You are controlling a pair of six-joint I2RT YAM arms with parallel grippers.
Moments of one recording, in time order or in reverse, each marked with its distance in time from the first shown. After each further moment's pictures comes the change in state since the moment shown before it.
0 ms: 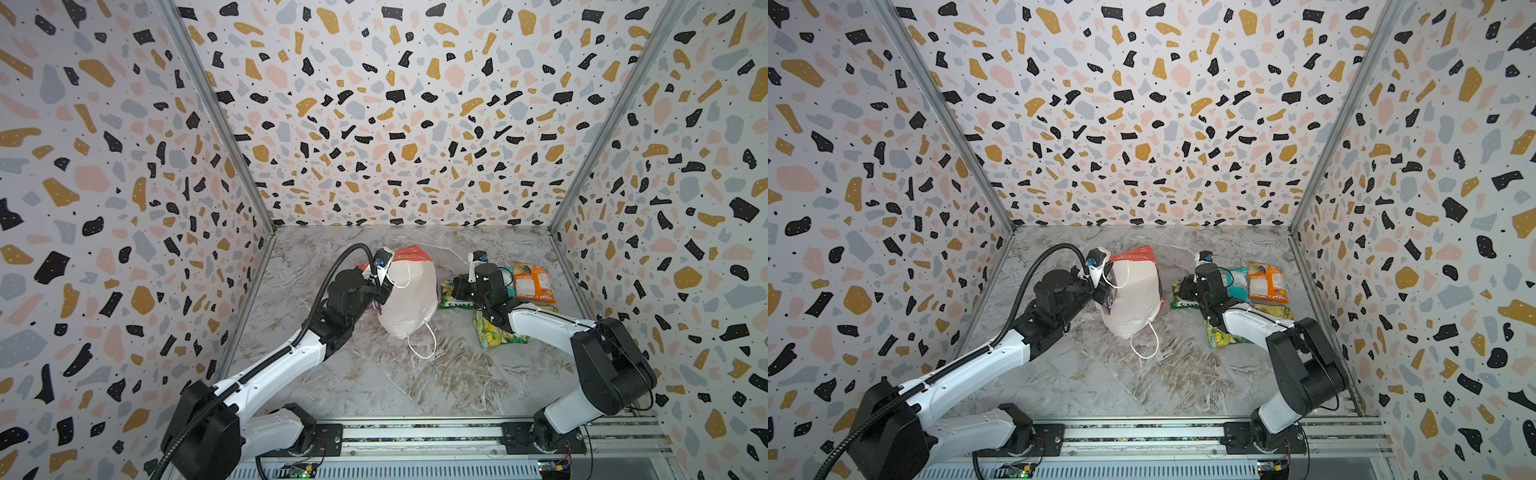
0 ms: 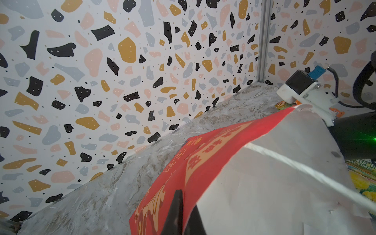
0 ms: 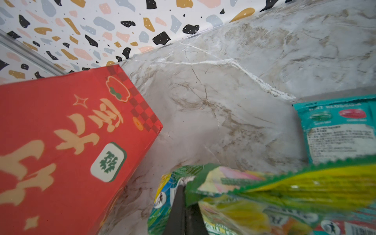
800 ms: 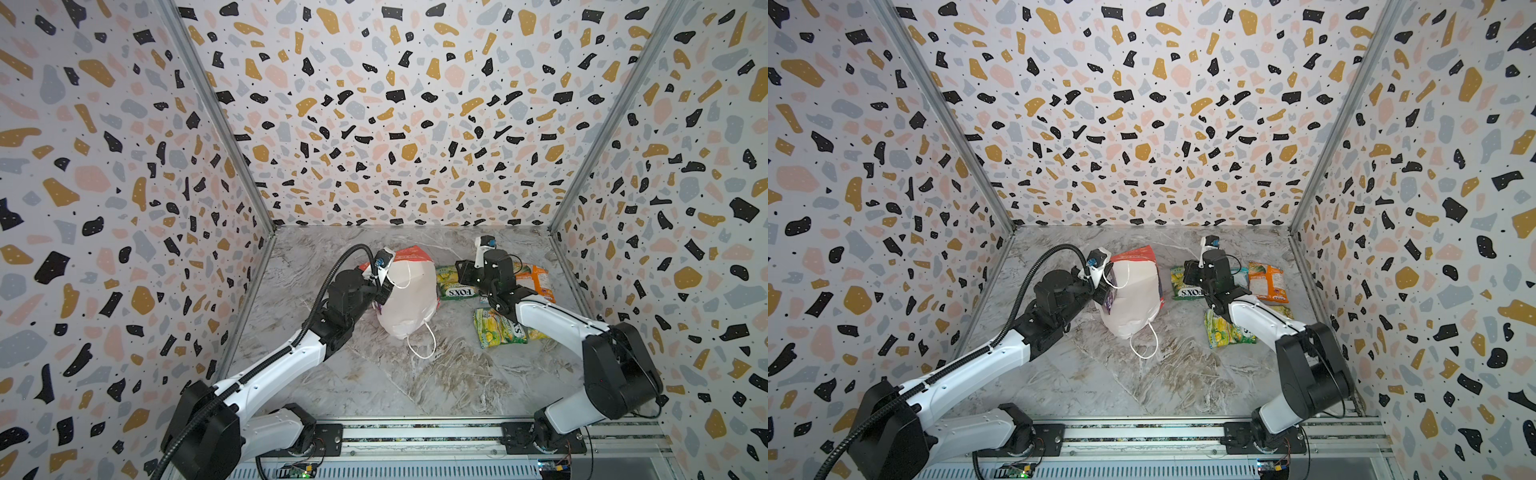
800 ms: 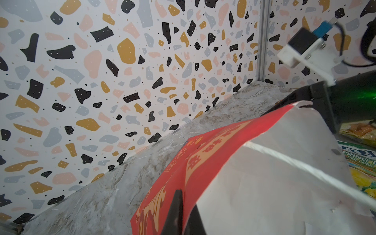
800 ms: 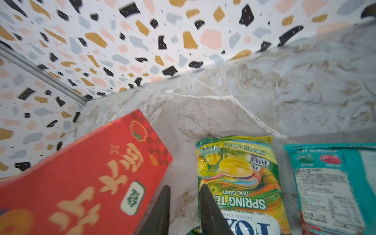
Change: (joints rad) left arm 0.000 0.000 -0.002 0.002 0.004 0.014; right arm -0.020 -0.117 0.087 -0.051 -0.035 -0.034
